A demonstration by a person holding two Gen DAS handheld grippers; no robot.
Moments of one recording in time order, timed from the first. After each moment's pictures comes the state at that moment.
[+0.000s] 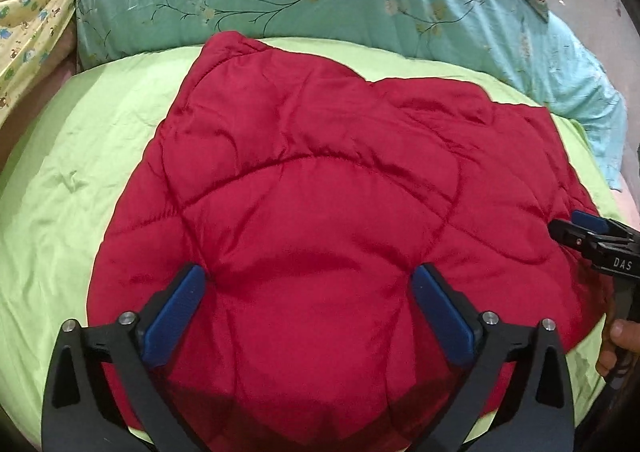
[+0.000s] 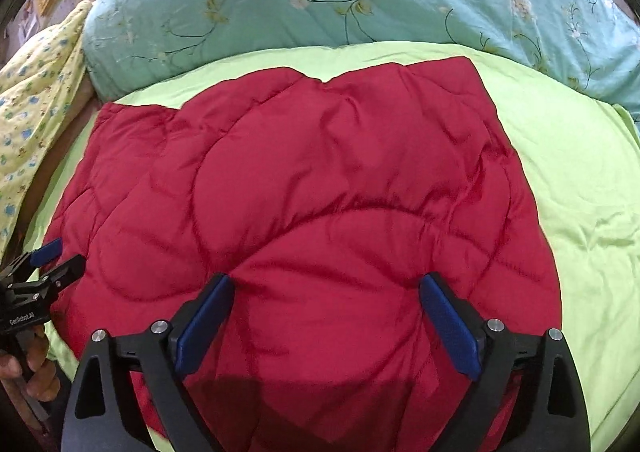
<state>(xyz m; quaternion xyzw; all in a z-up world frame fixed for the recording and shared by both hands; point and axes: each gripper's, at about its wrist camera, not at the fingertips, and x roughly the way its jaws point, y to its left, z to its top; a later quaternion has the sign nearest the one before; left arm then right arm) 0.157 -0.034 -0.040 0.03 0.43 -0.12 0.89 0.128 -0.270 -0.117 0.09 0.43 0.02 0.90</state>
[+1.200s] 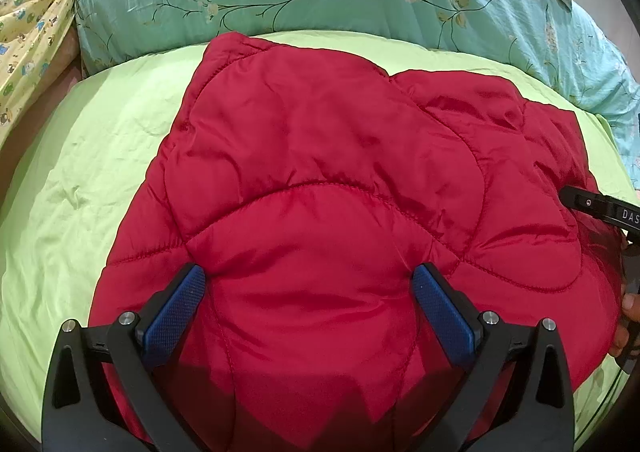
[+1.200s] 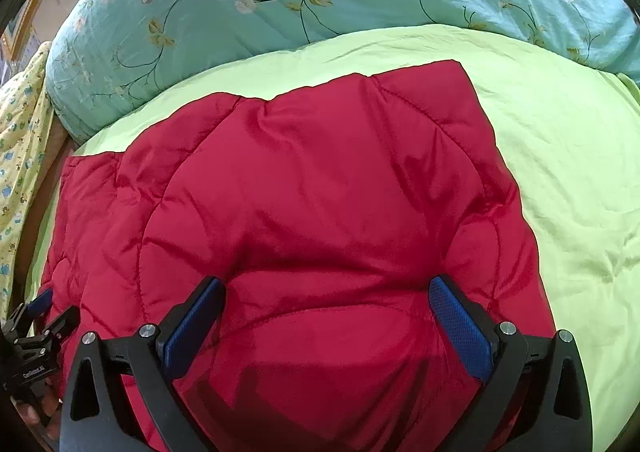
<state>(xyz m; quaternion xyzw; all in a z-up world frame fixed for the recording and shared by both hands) 0.183 -0.048 -0.047 0.05 0.44 -0.09 0.89 0.181 -0.311 -0.131 0.16 0.44 0.01 0.88</state>
